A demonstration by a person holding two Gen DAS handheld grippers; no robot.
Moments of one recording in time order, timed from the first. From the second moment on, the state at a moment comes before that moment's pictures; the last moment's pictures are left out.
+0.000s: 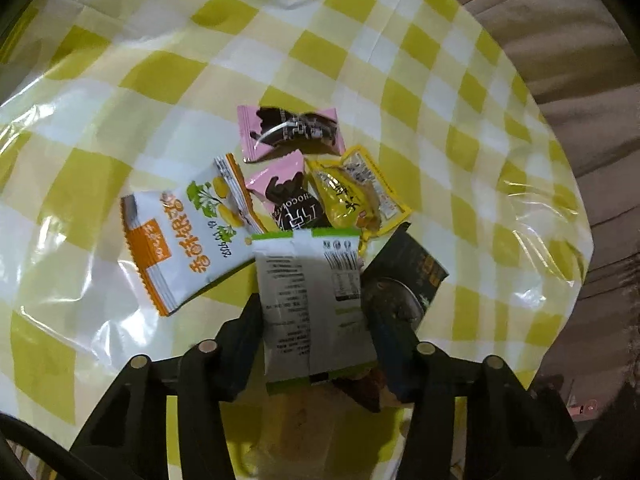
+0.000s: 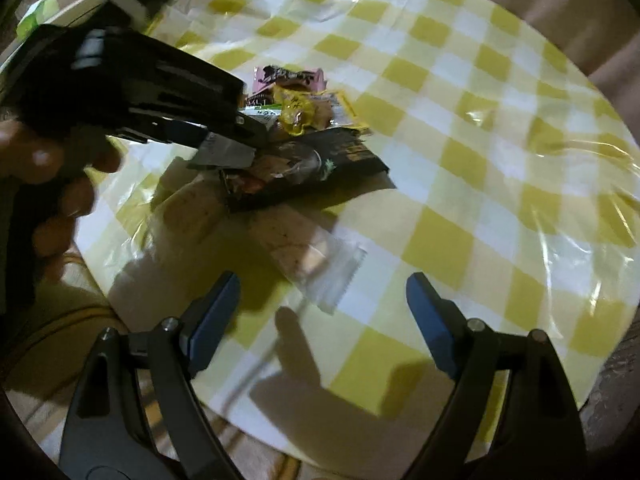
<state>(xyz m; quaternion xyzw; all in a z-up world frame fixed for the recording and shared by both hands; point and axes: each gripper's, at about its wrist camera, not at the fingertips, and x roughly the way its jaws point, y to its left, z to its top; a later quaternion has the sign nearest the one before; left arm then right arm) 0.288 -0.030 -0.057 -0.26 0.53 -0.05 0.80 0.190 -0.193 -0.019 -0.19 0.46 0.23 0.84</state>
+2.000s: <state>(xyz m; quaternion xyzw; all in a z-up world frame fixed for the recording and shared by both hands) 0.179 -0.049 0.003 -0.25 0.43 -0.12 0.86 0.160 -0.222 -0.026 -0.11 0.47 0.24 0.84</state>
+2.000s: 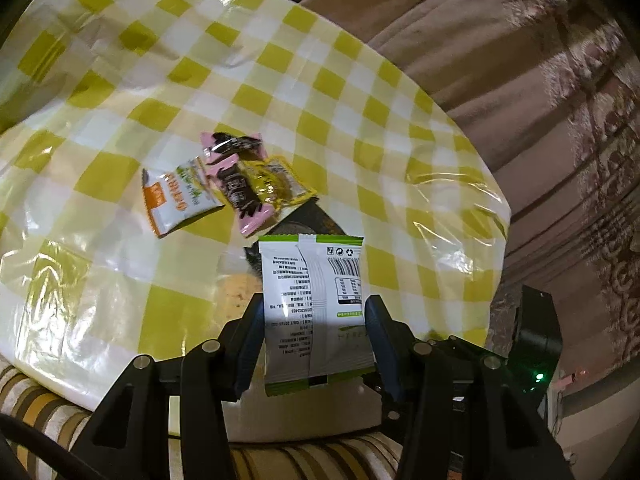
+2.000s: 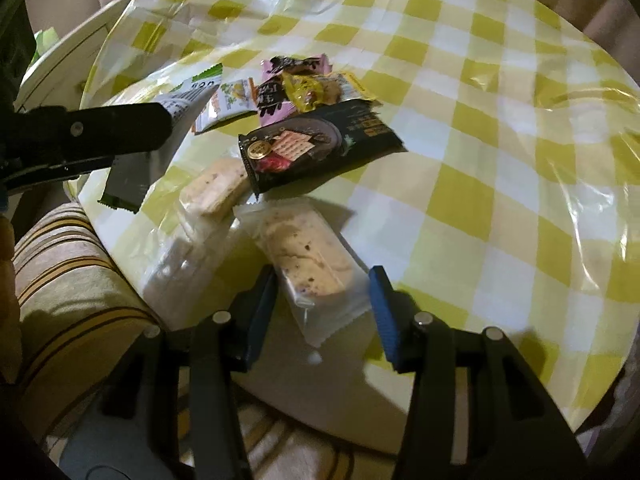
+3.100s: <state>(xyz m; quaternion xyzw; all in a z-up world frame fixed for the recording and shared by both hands) 0.127 -0.381 -0.026 -0.01 0.58 -0.38 0.72 0.016 -0.521 -0.014 0.07 0.45 -0.06 0.89</state>
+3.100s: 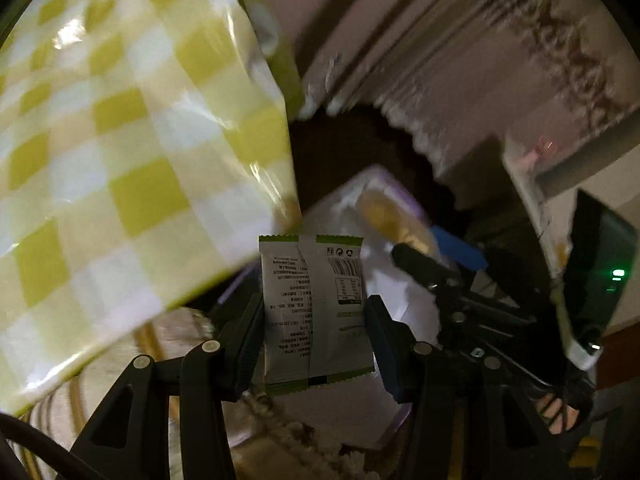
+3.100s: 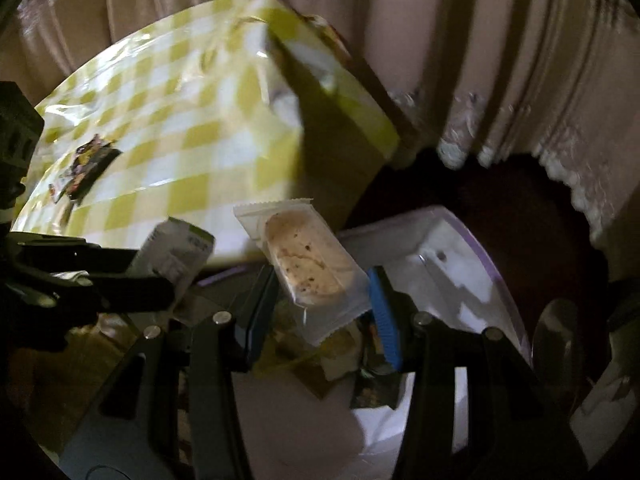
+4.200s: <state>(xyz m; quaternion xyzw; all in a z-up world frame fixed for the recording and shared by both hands) 0.137 -0.425 -0.070 0.03 0.63 -0.34 0.70 0.006 -0.546 -0.060 0.09 0.49 -0.10 0.86</state>
